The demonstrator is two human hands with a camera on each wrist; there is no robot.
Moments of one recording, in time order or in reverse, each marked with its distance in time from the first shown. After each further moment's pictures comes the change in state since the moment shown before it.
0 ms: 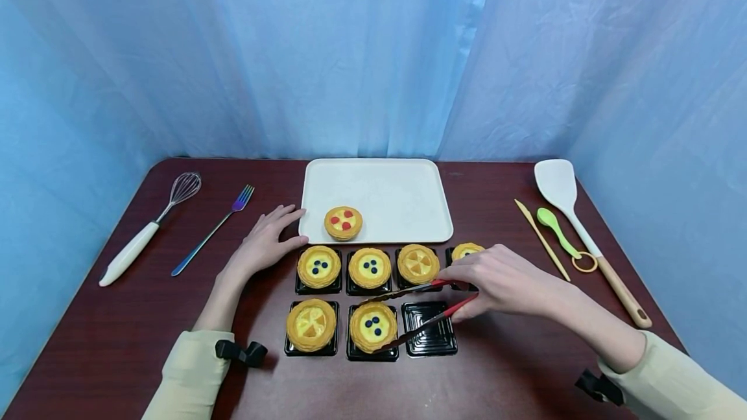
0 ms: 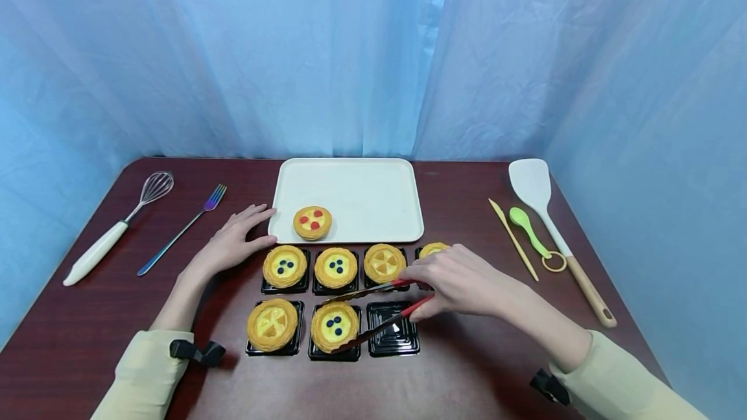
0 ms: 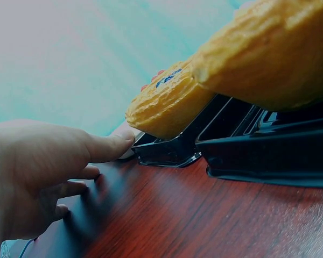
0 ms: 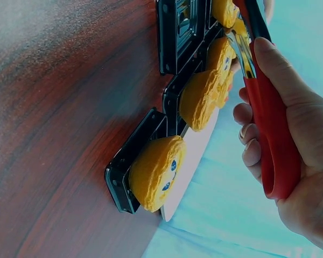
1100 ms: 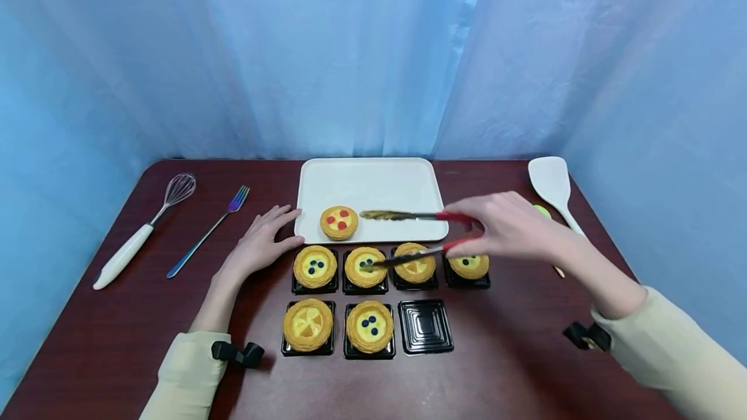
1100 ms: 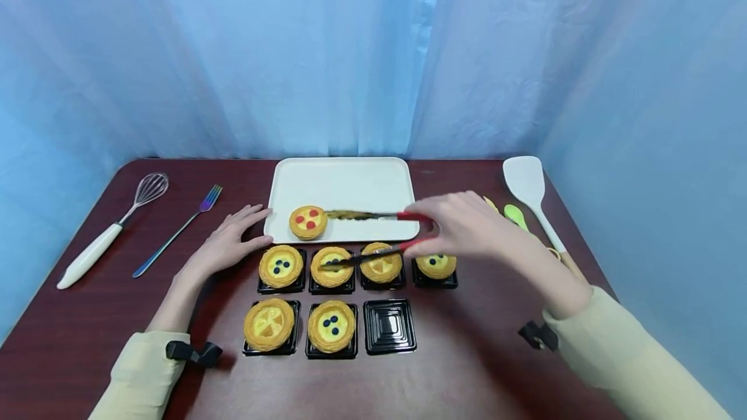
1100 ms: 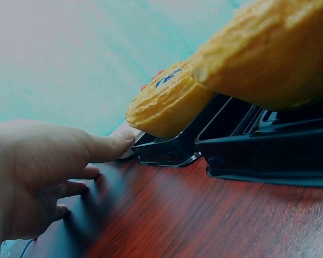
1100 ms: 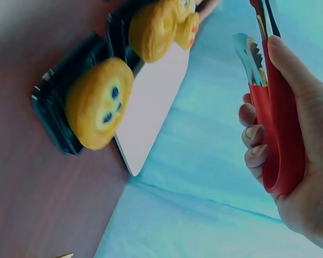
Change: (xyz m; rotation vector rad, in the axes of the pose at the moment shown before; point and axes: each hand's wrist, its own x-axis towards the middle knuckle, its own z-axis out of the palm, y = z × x) left_hand -0.001 0.000 -0.004 0.008 -0.003 -0.005; right_hand 0.024 0.035 -0.052 0.023 0.118 0.173
